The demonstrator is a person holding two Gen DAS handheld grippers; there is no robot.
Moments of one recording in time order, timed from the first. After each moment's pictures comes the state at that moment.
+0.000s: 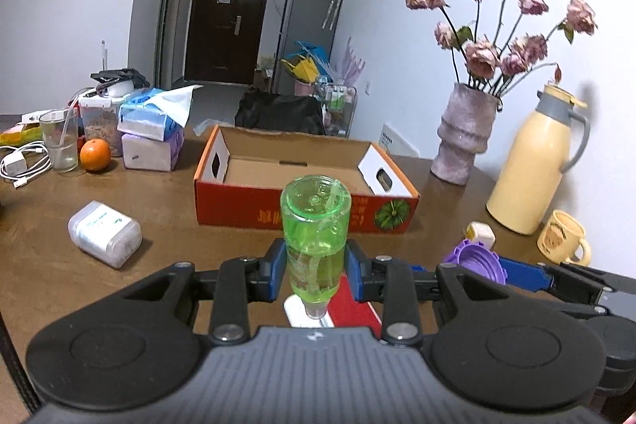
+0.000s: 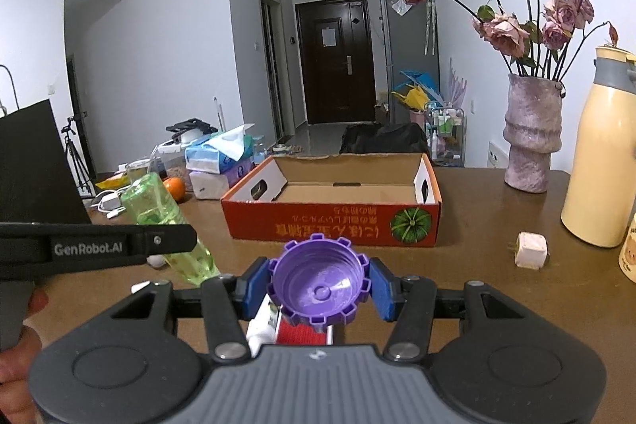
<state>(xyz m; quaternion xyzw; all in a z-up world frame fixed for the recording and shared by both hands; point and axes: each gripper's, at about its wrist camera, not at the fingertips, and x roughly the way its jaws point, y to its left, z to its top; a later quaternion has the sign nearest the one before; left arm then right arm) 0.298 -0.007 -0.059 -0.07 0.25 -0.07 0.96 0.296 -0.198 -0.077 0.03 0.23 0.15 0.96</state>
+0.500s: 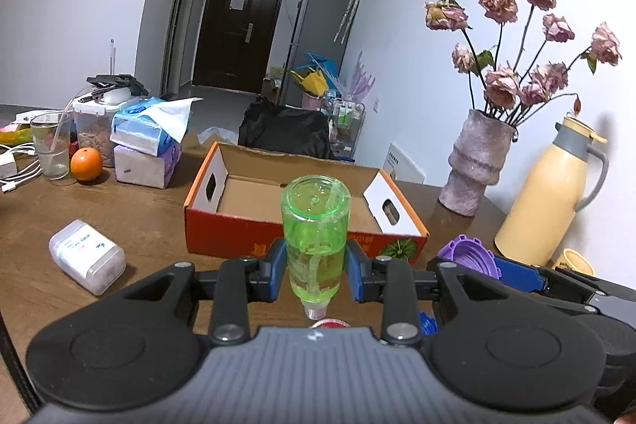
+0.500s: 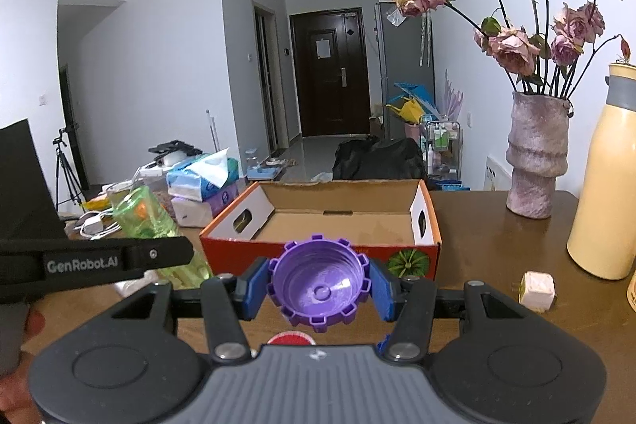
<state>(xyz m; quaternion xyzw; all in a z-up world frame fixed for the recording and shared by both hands) 0.343 -0.009 -0.053 -0.10 0.23 -0.05 0.97 0.352 -0.196 -0.065 0.03 0.21 0.14 0.97</state>
